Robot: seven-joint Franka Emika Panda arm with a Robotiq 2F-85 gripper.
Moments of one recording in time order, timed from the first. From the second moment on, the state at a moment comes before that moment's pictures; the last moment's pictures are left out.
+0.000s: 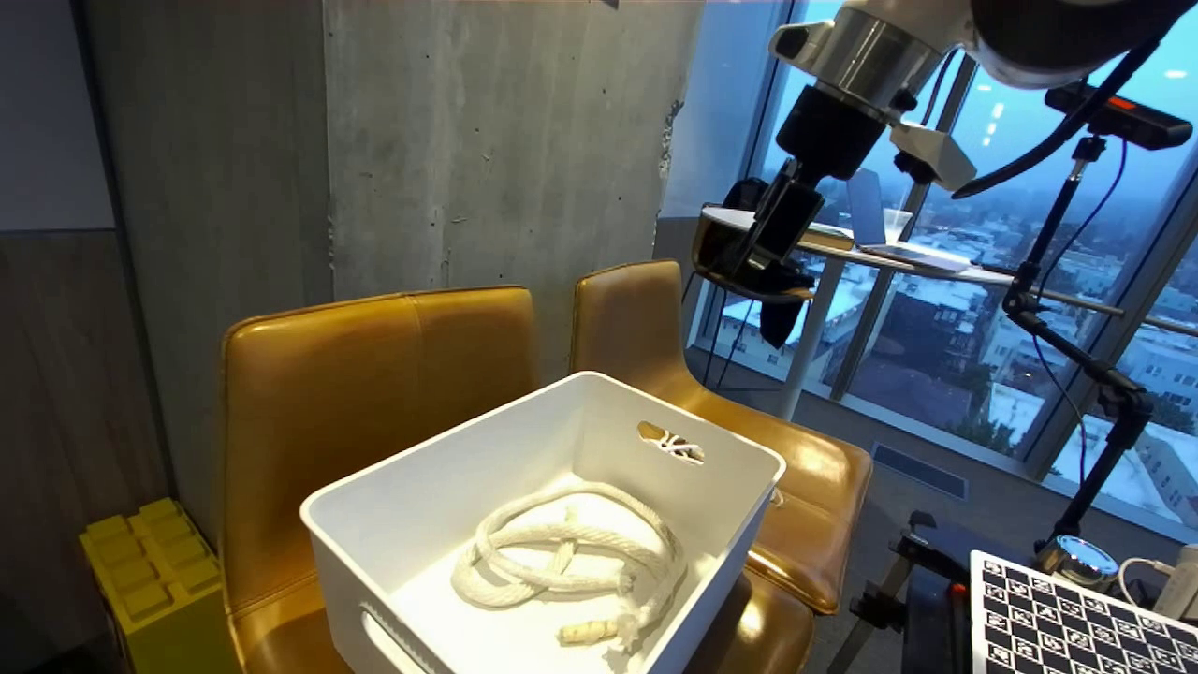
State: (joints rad) arm -0.01 0.00 -0.02 -2.23 -0.09 2.55 -0.34
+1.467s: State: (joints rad) arm -0.26 0.39 -0.13 -2.22 -0.09 2.81 -0.37
